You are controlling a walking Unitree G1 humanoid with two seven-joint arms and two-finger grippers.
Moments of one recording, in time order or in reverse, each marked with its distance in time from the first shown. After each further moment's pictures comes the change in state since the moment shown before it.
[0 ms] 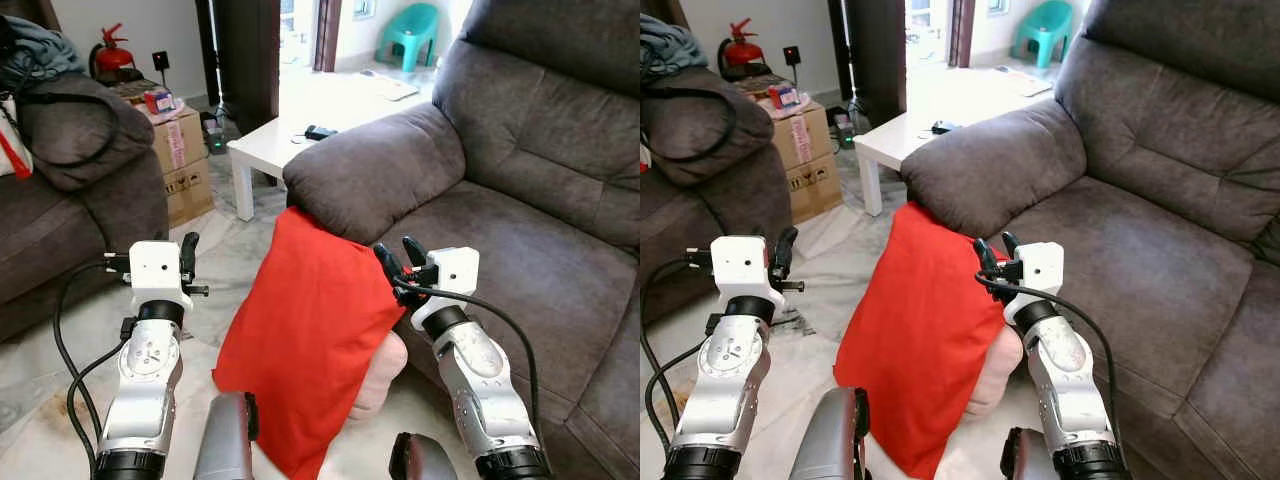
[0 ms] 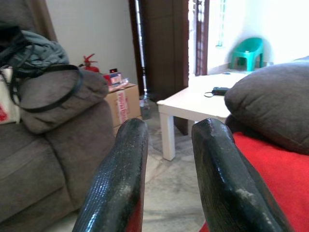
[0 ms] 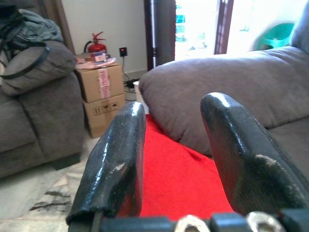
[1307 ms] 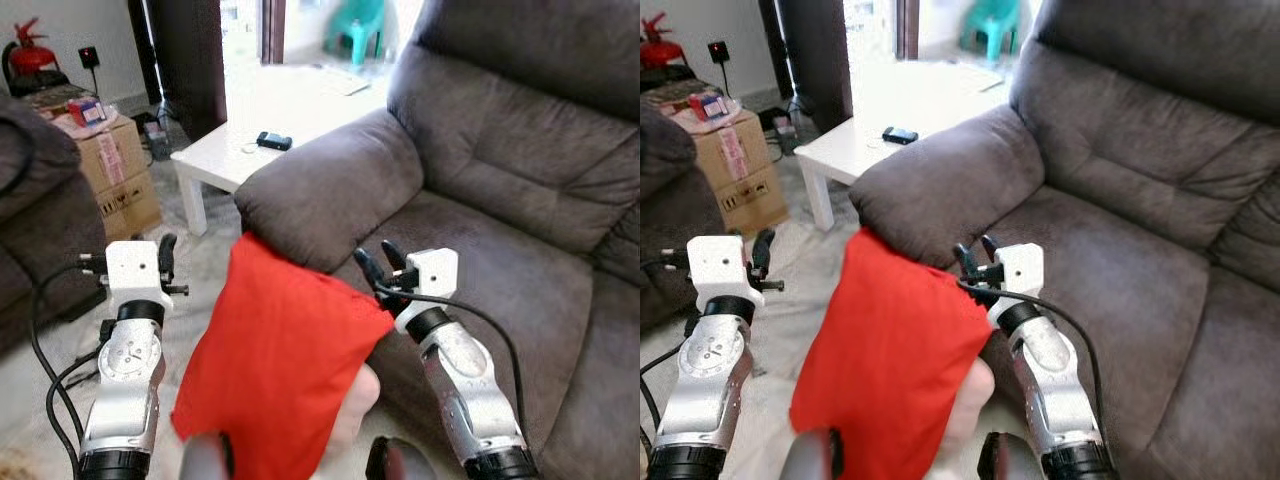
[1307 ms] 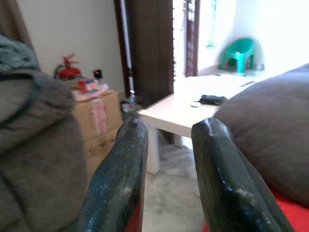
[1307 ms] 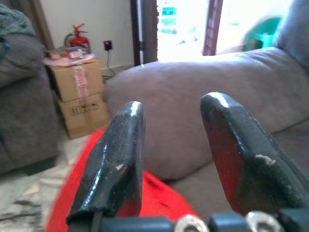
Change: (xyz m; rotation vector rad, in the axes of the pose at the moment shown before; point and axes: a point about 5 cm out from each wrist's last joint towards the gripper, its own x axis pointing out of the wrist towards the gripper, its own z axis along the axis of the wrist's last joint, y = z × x) left arm 0.001 0.005 0.000 -0.011 0.015 0.032; right arm 0.001 0.008 -0.004 -0.011 0.032 0.059
